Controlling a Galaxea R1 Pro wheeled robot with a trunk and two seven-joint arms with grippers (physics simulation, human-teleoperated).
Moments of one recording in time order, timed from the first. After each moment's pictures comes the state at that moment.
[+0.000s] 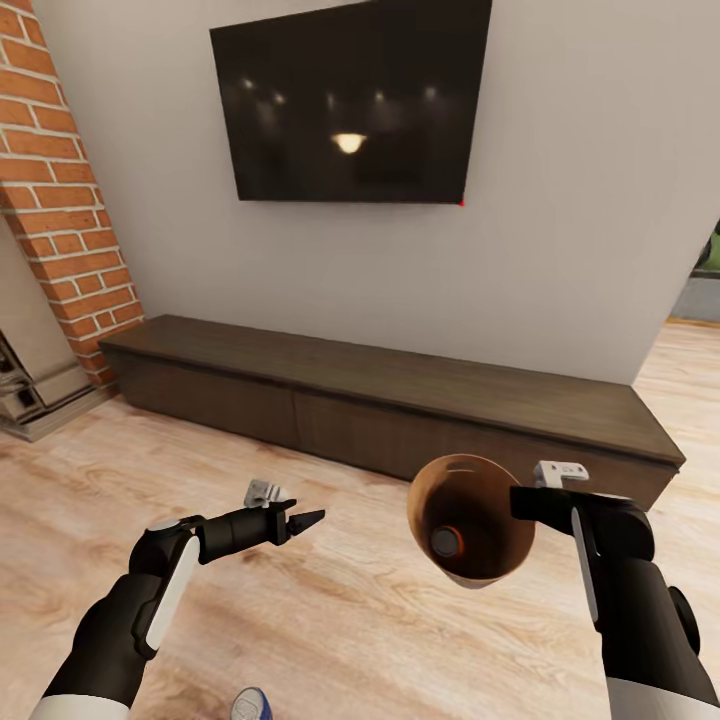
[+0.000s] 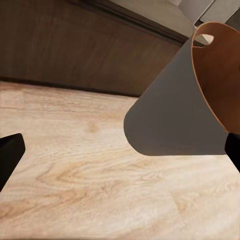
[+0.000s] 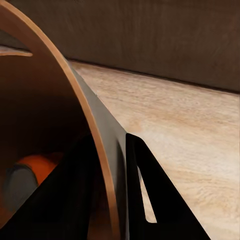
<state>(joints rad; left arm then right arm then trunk) -0.44 0.06 0.00 -1.31 0.15 0.67 -0.81 -0.47 -0.01 -0.26 -1.57 0.28 1.05 0.39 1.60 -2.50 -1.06</state>
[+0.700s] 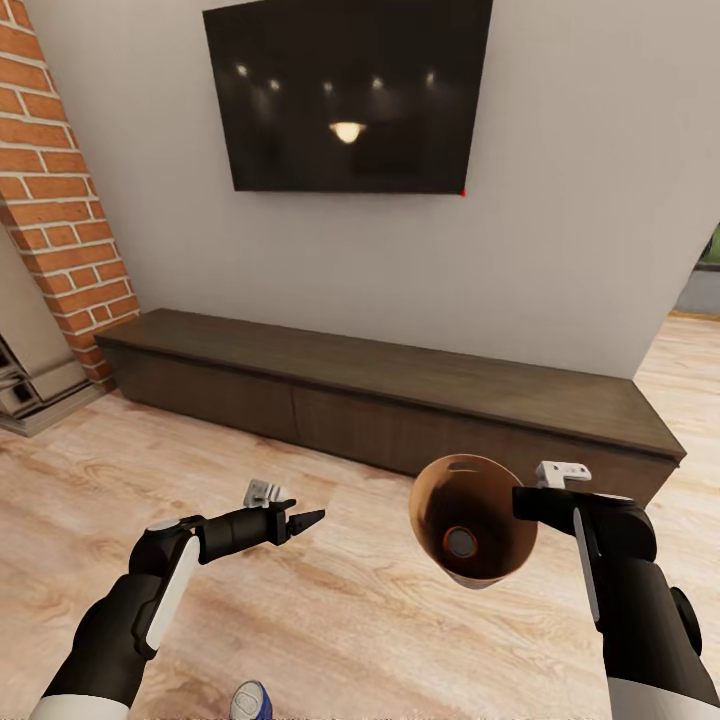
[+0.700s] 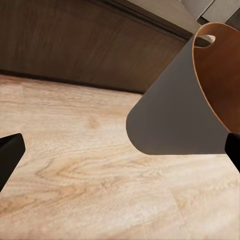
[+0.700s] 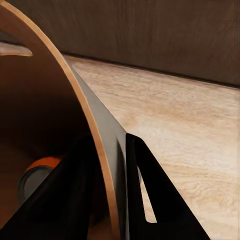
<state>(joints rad) -0.44 0.06 0.00 -1.31 0.15 0.67 -0.80 -0.47 -0.01 -0.27 -1.57 0.29 1.05 0.39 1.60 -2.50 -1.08</state>
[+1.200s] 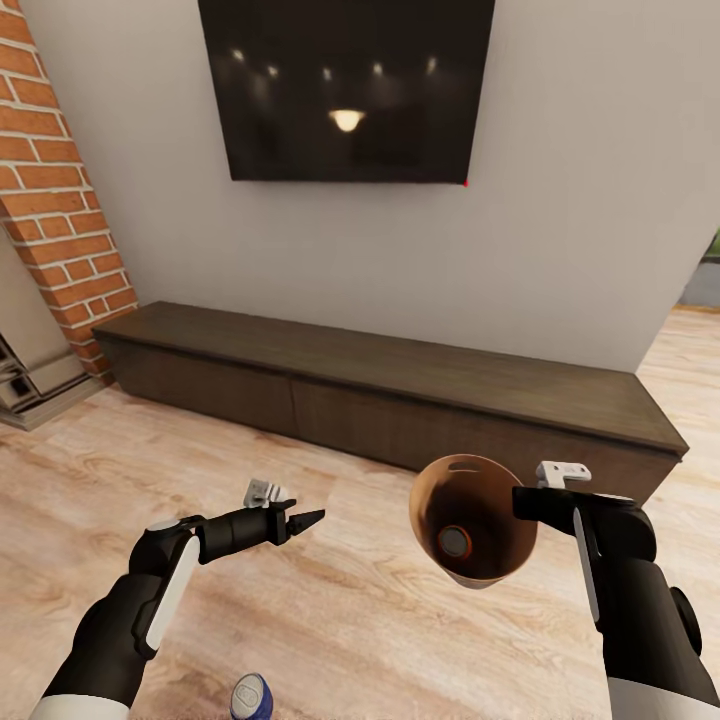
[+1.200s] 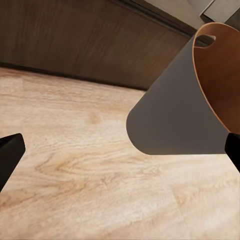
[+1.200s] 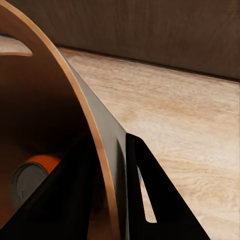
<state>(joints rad) -0.44 0.06 0.00 -1.31 0.15 0.67 -0.80 -0.47 -0.01 -0.27 -1.57 0.29 1.05 0.39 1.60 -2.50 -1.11</state>
